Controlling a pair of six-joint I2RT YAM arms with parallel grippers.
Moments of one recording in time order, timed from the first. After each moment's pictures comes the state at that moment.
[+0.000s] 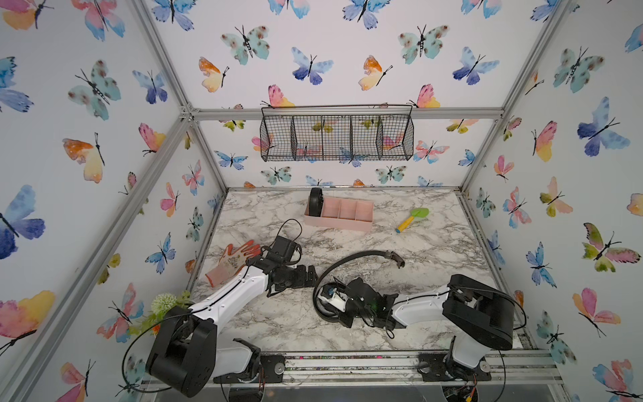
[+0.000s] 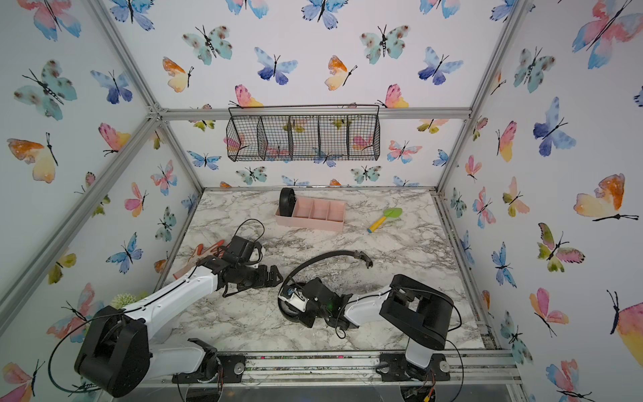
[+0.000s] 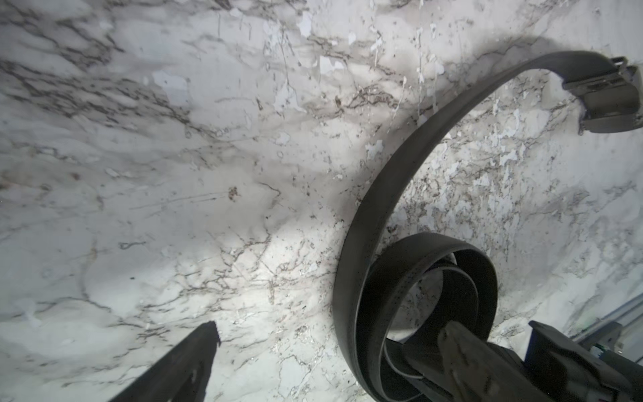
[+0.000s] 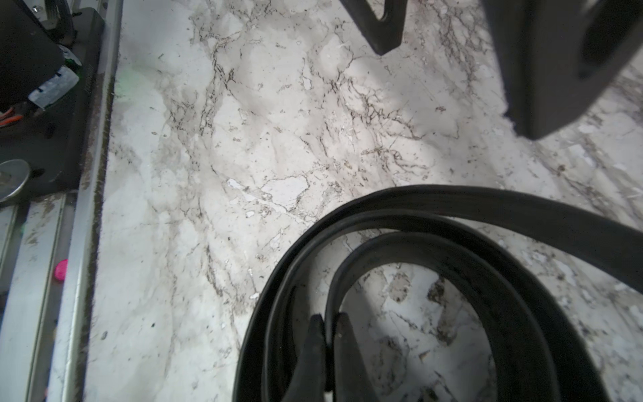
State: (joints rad) left arm -0.44 1.29 0.74 -0.58 0.28 -0.46; right arm 1.14 1.71 0.63 0.41 -0.13 -0.10
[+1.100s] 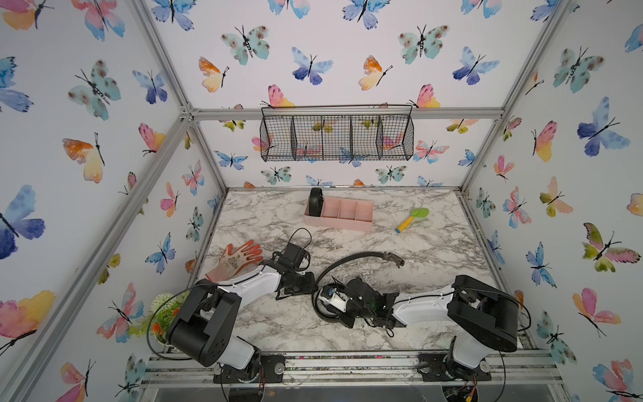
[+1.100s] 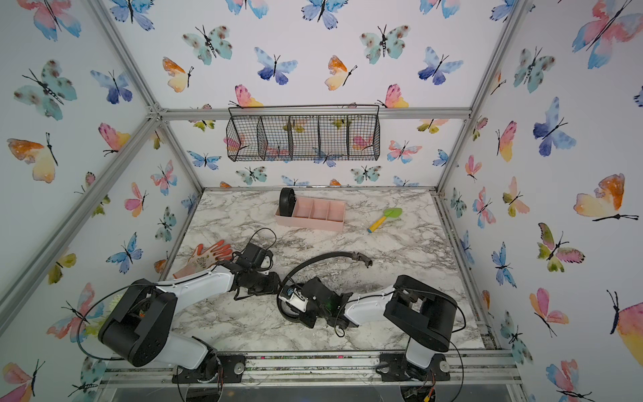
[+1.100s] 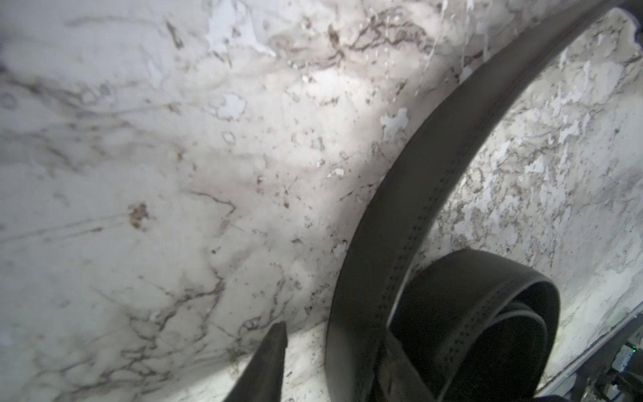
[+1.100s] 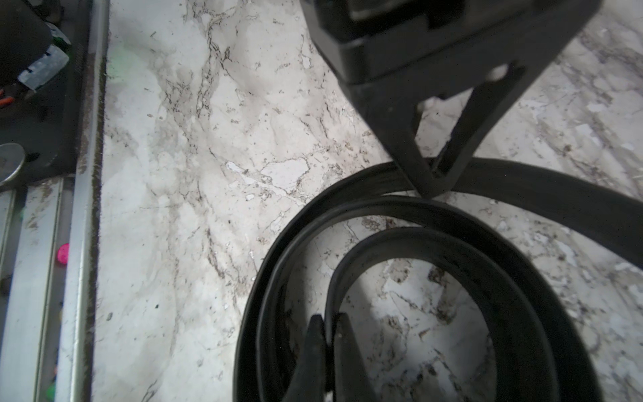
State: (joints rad) left arm -0.50 1.47 0.70 -0.40 0.30 -0.49; right arm 1.14 1.68 0.67 0.28 -0.14 -0.10
